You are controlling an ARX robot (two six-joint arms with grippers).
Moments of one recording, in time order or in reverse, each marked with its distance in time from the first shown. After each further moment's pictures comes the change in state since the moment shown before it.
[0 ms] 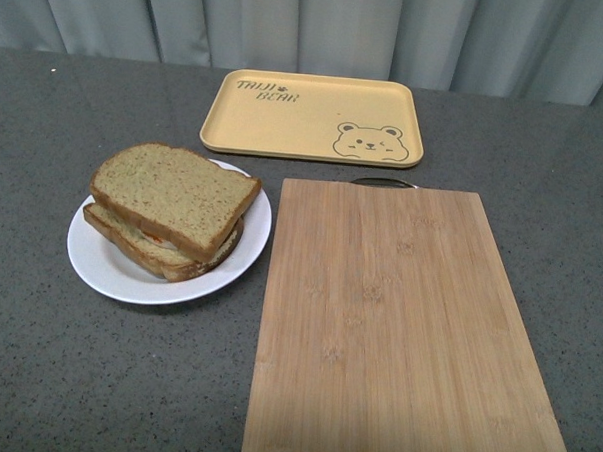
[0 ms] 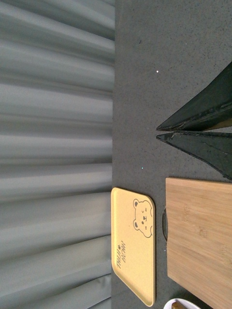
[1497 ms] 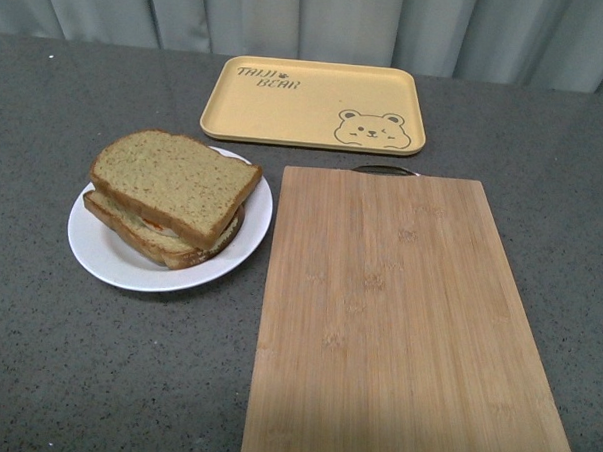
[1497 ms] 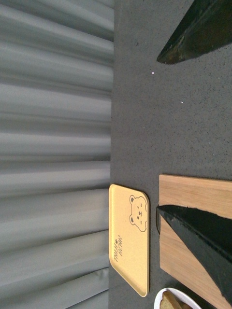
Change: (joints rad) left arm -0.001 0.006 0.002 -0.008 -0.007 -0.004; right arm 0.000 -0.446 0.000 -0.446 -0.002 -0.002
